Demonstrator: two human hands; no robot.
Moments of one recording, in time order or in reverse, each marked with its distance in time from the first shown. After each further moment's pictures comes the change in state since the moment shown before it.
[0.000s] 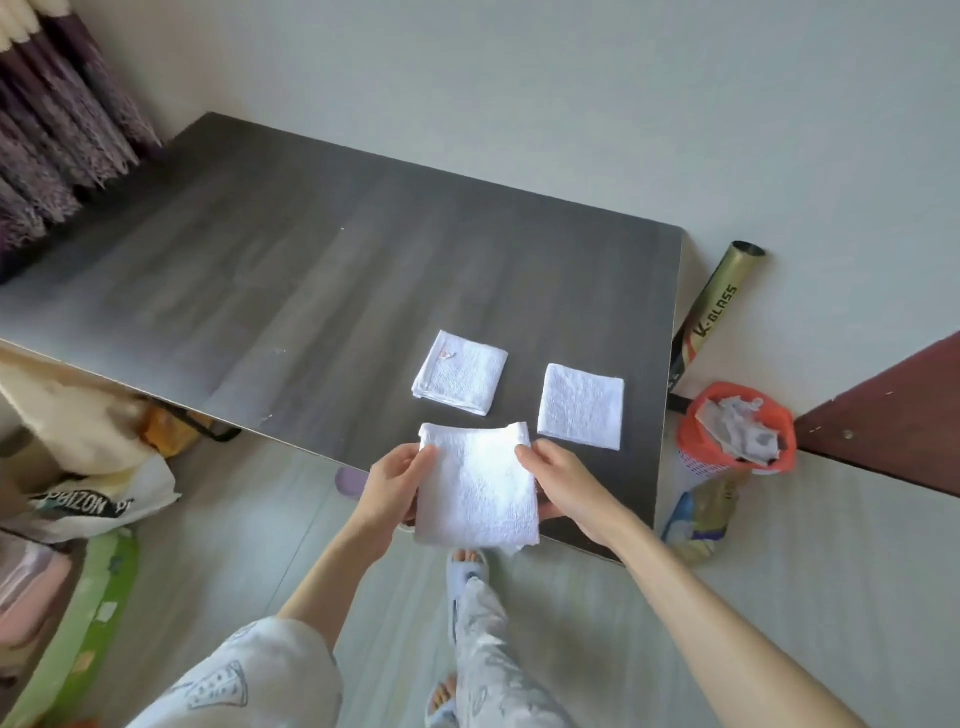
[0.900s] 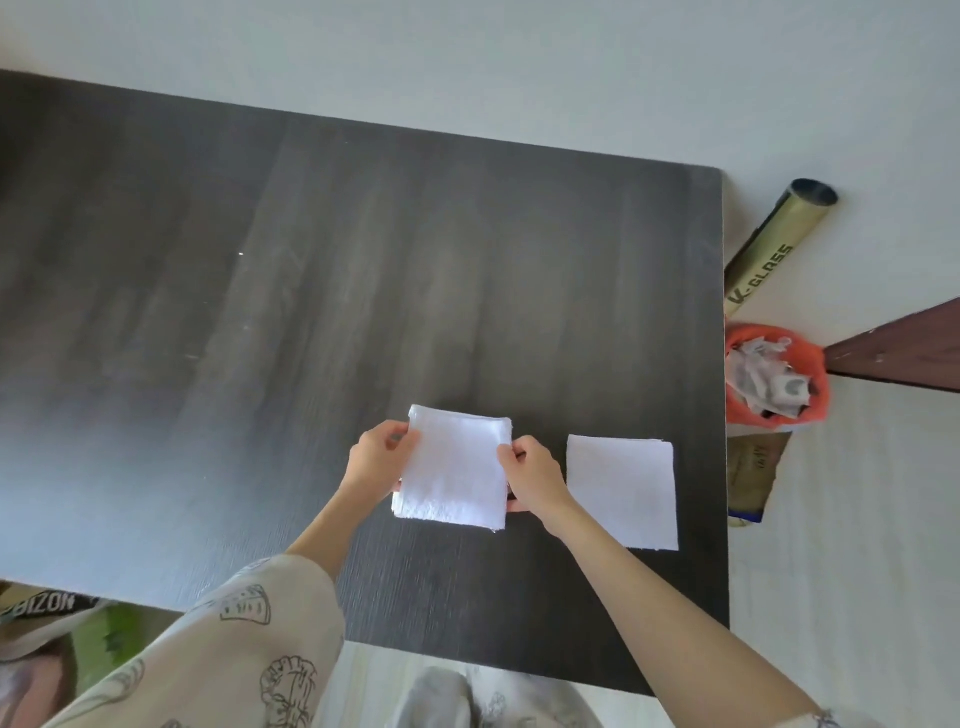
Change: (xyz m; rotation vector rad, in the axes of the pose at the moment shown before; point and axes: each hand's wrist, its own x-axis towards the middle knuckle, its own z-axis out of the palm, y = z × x) left_hand 0.262 0.064 -0.009 0.559 0.010 -0.149; right_hand 0.224 -0.031 -0.009 0.094 0.208 0.345
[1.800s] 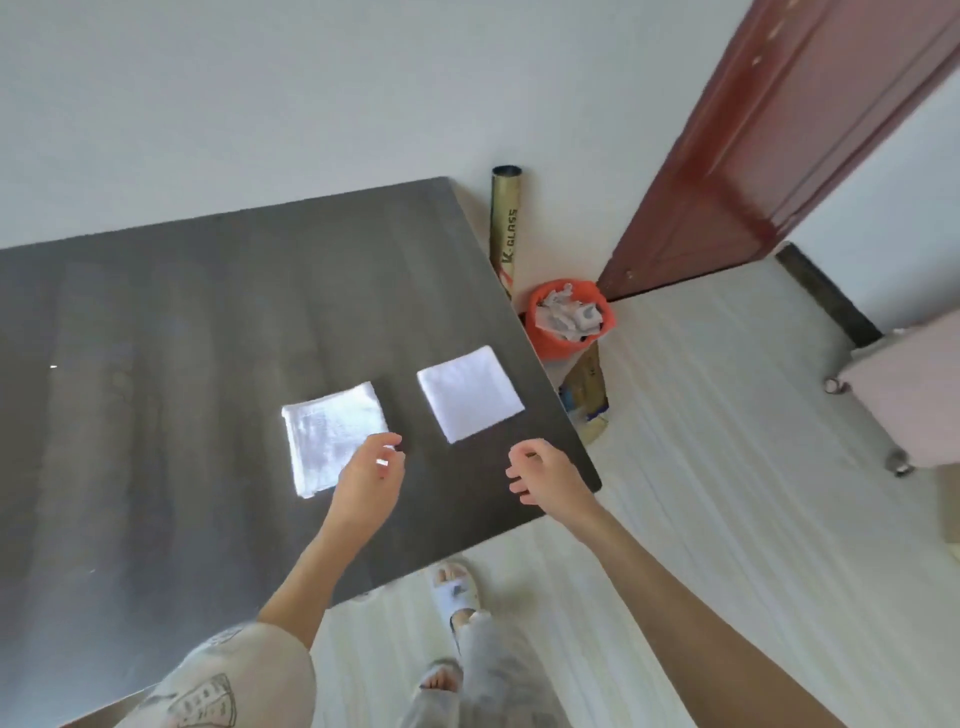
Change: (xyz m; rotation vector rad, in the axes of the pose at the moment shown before) left_hand -0.153 -0.008 0.052 0.323 -0.246 0.591; right_hand -0.196 0.128 -0.034 0.214 0.418 -0.052
